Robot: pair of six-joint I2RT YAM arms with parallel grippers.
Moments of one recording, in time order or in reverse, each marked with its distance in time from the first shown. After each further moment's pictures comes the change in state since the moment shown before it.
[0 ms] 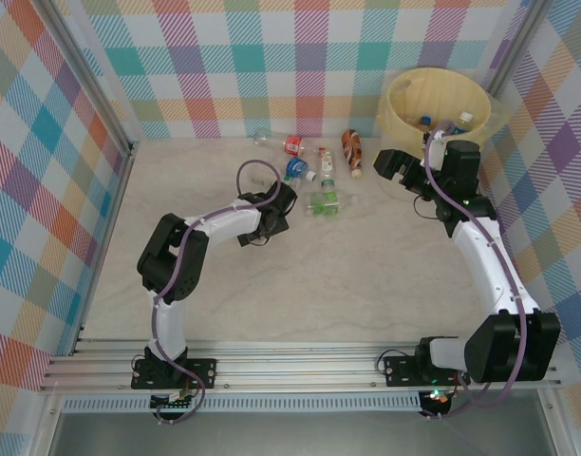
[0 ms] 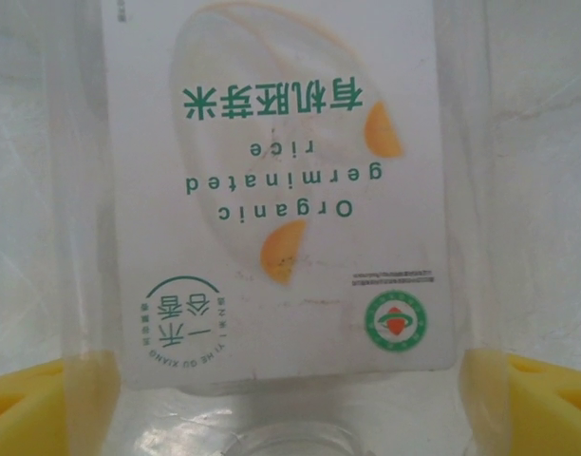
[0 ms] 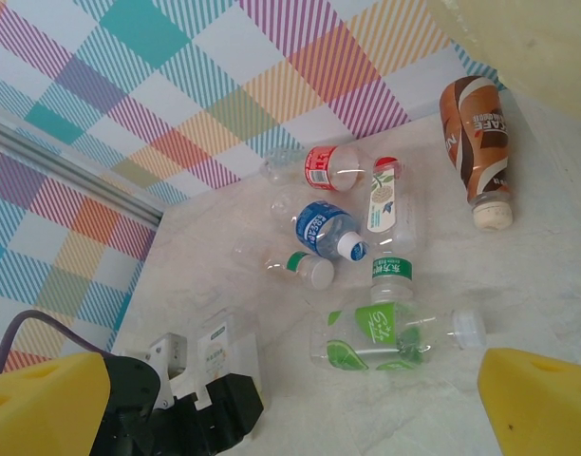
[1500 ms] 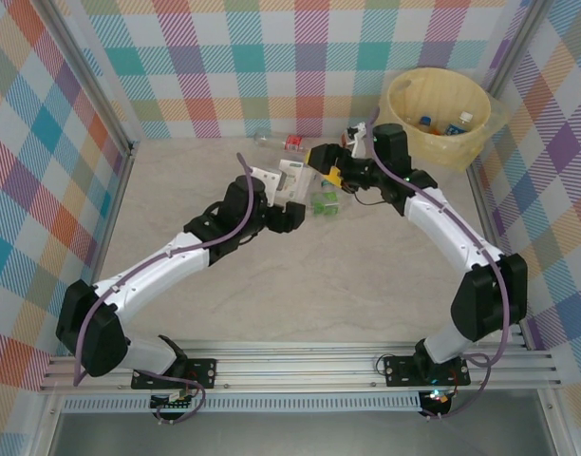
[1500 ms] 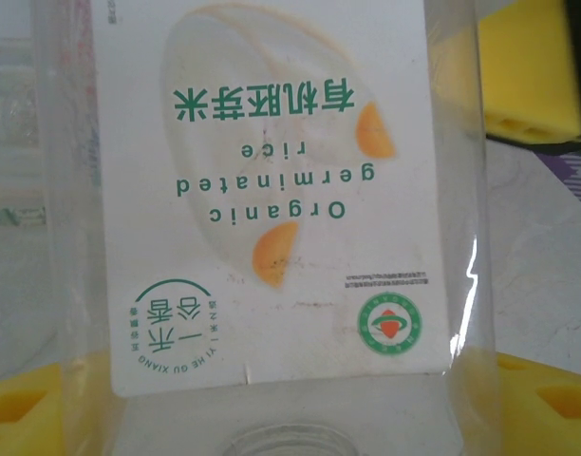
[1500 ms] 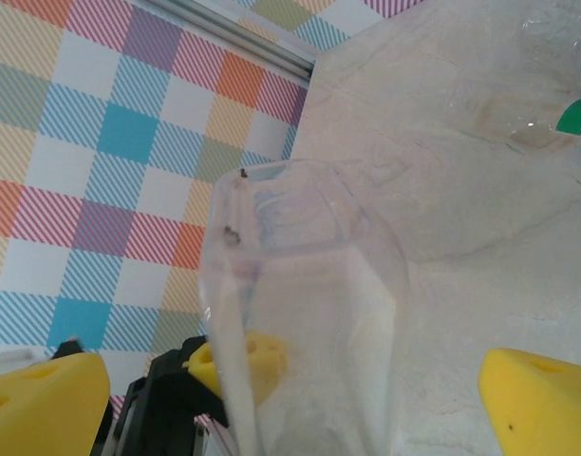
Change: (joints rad) left arm -0.098 -0.599 -0.278 0.434 0.356 0.700; right arm 0.345 0.295 0.231 0.034 -0.151 0.277
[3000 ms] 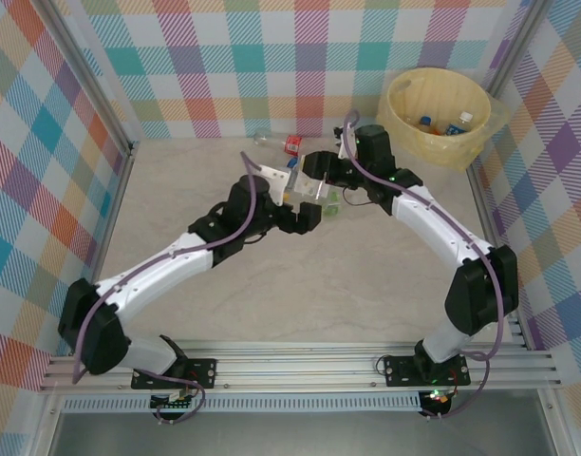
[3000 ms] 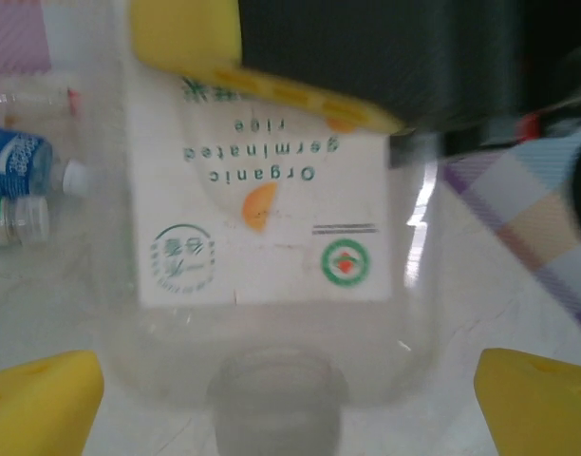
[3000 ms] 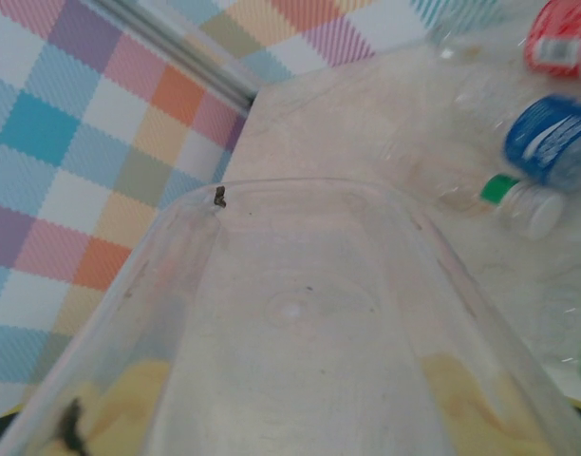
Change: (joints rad) left arm -0.028 -0.034 -0.014 0.105 0.103 -0.076; right arm 0.060 0.034 0.035 -0.018 0.243 -0.200
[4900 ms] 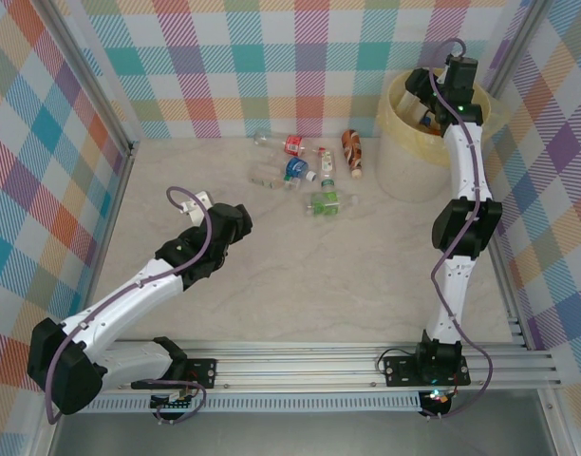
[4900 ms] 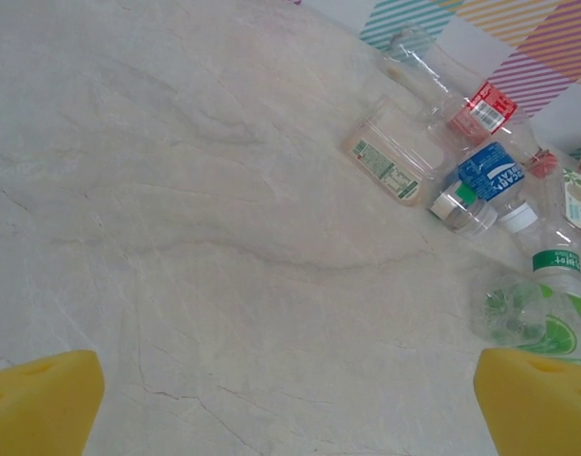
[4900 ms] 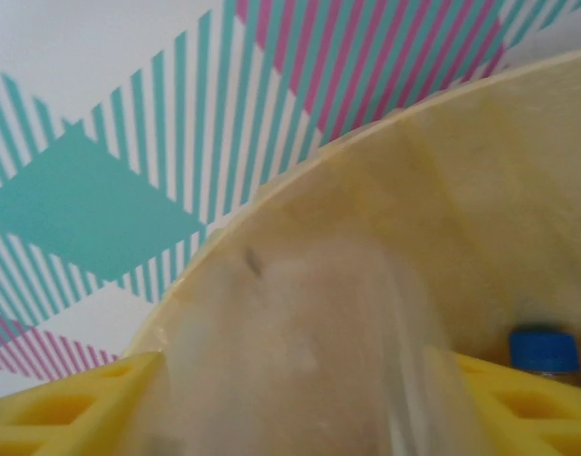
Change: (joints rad) left arm 0.085 -0.212 -0.207 -0.370 -0.678 -0.520; right arm -0.522 0.726 1.089 -0.260 0.224 -0.070
